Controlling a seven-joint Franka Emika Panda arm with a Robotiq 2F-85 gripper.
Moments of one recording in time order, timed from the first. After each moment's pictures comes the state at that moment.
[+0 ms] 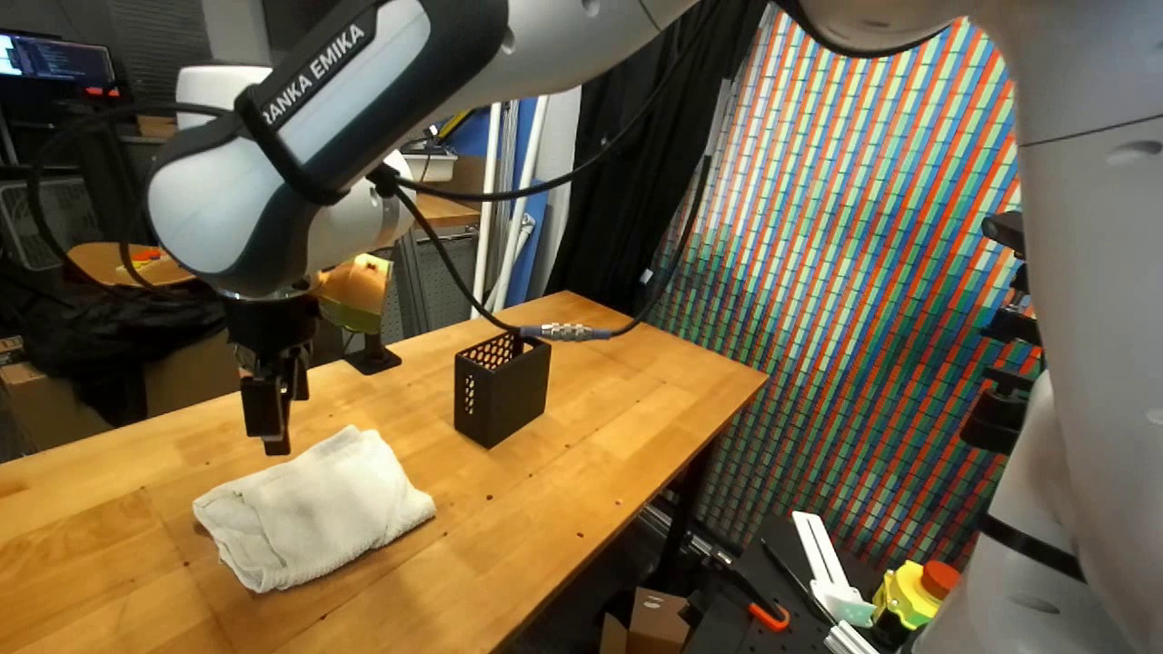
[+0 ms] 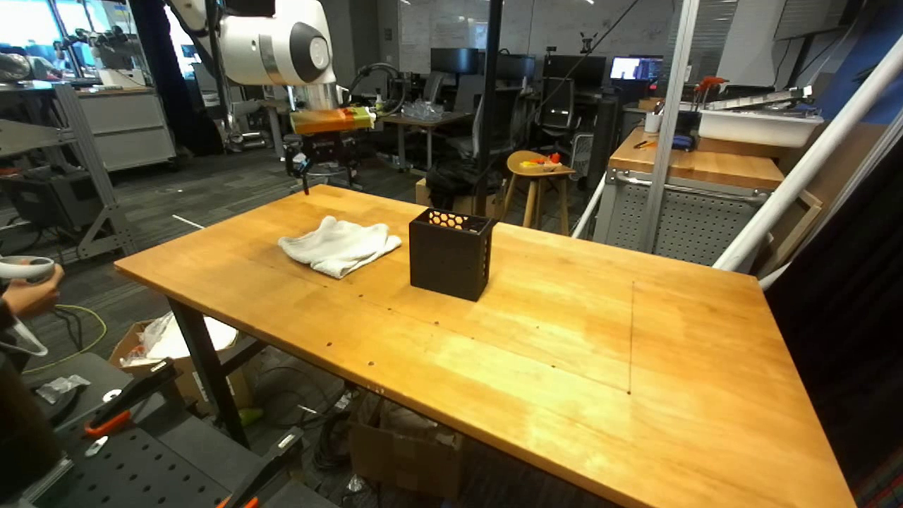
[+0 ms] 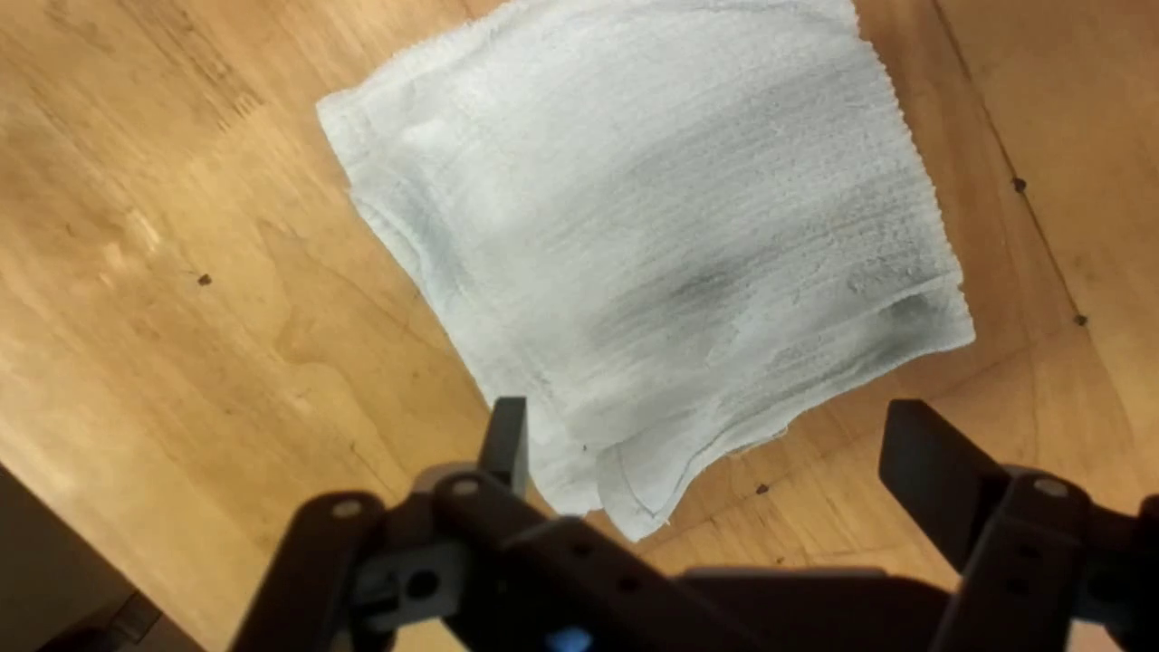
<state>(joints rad) 0.16 0.48 0.20 -1.83 -0.16 2.35 -0.57</state>
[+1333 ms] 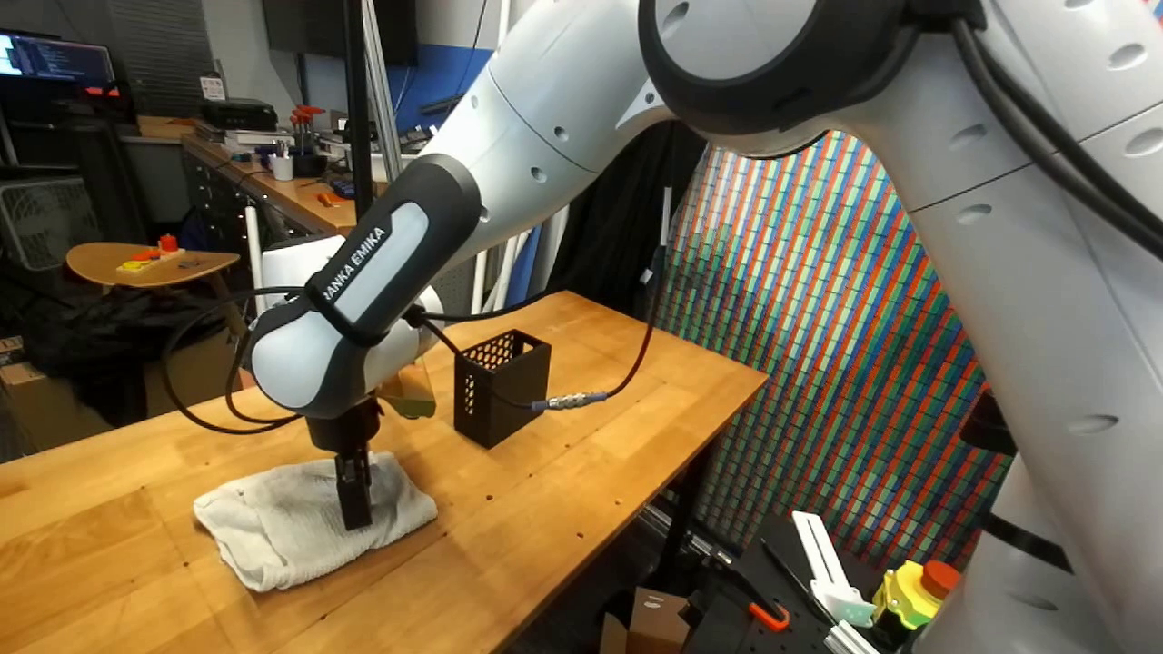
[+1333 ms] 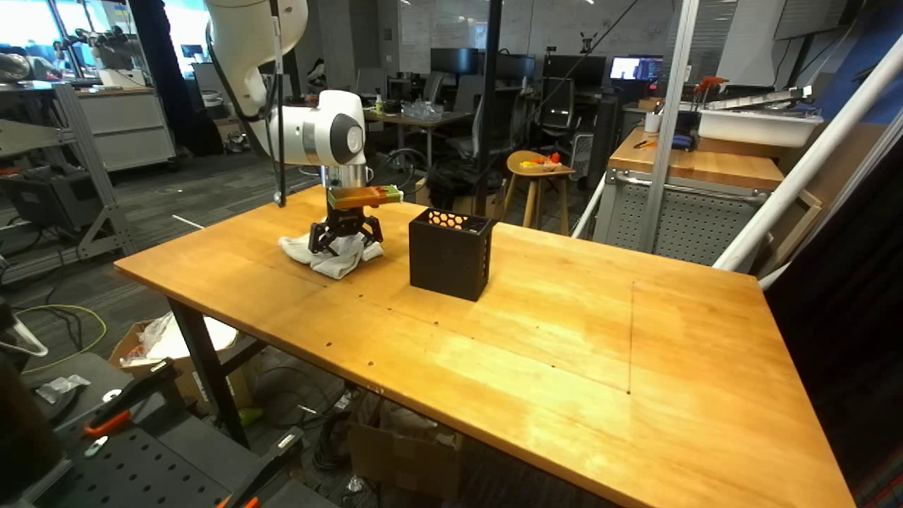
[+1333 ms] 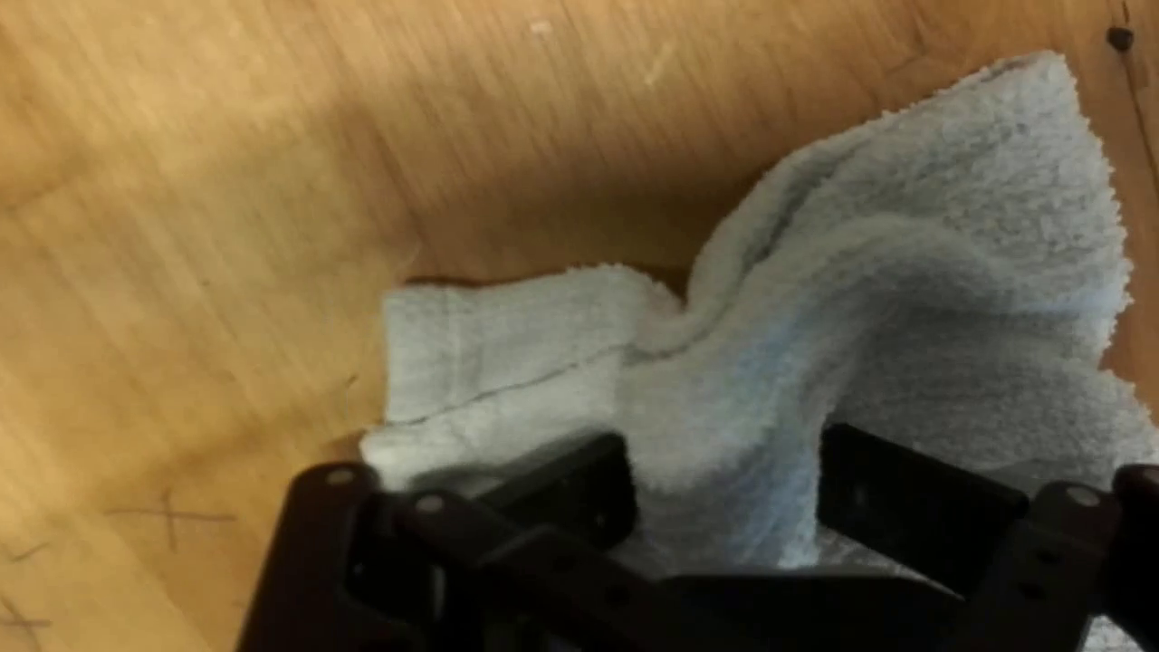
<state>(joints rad) 0.09 0.74 0.18 -1.78 -0.22 2.36 -0.73</state>
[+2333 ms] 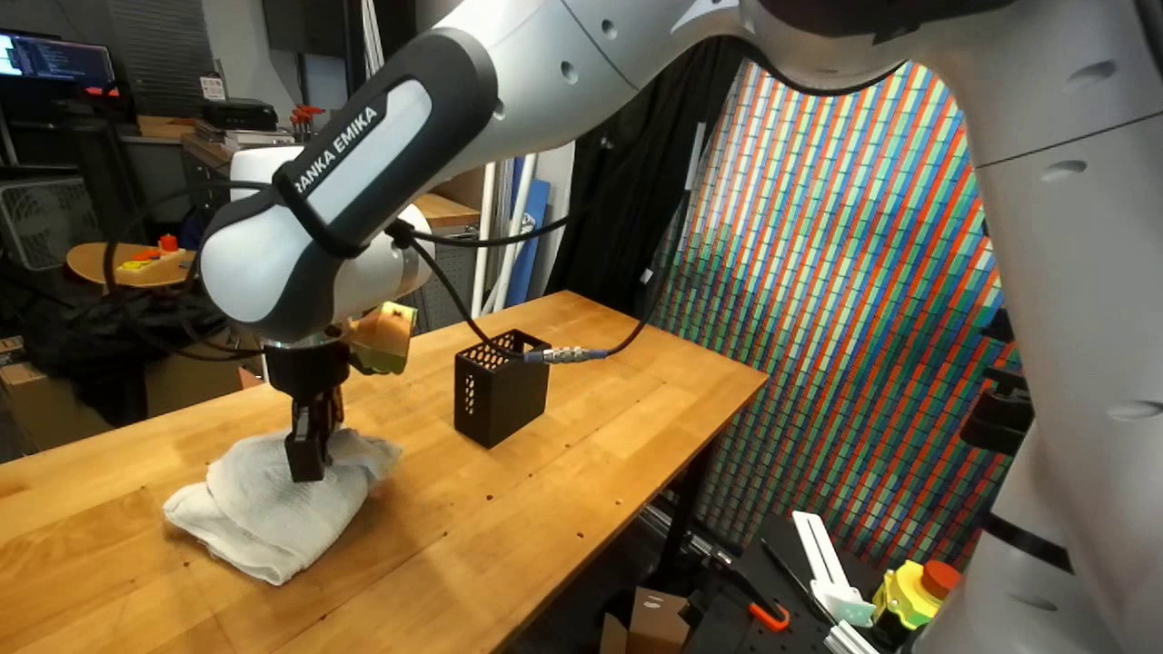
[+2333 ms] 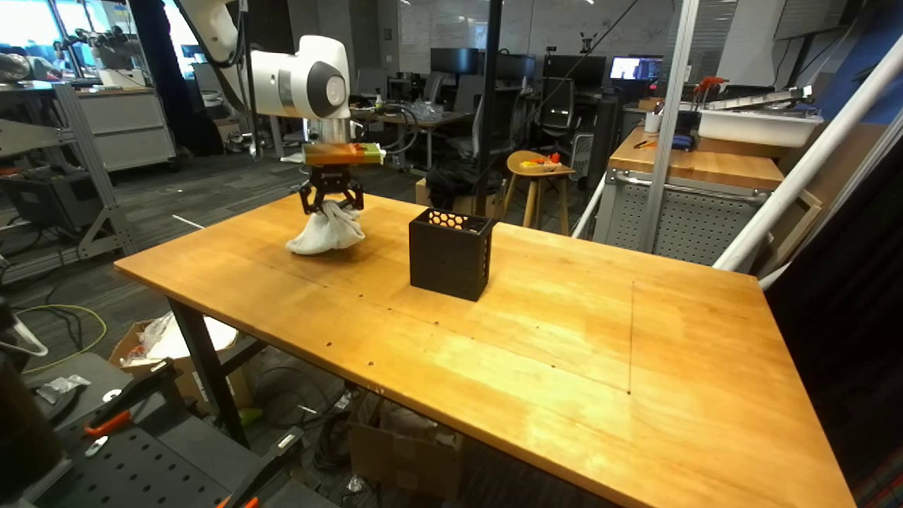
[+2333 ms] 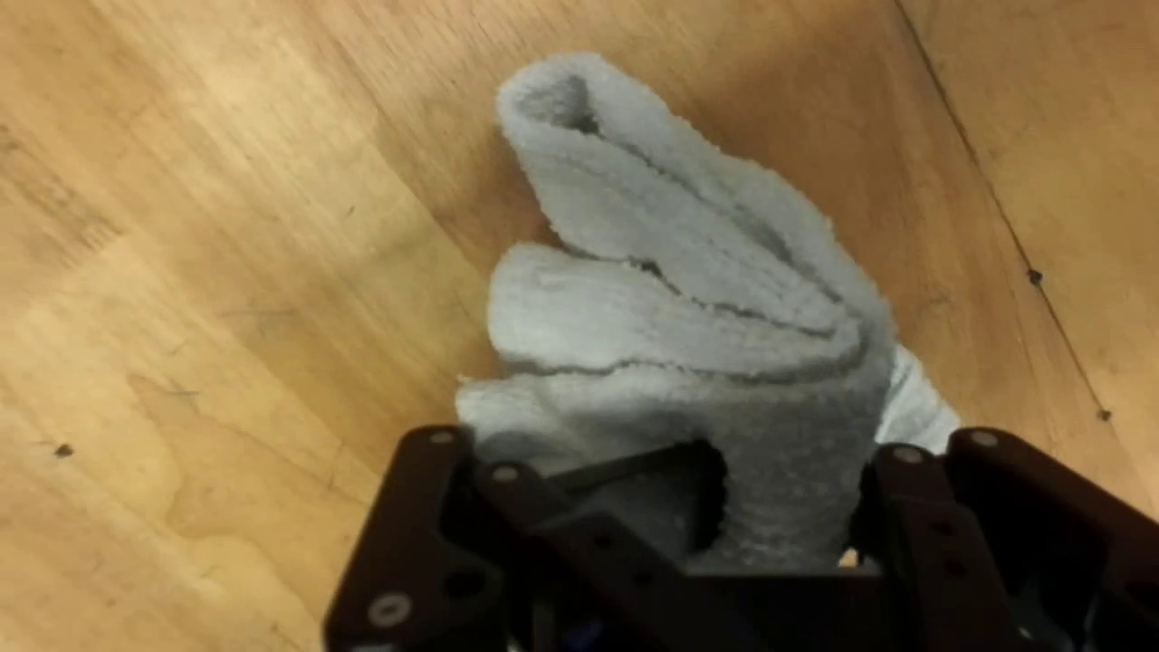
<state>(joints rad) 0.09 0.56 0.23 -1.84 -0.13 2.35 -0.59</state>
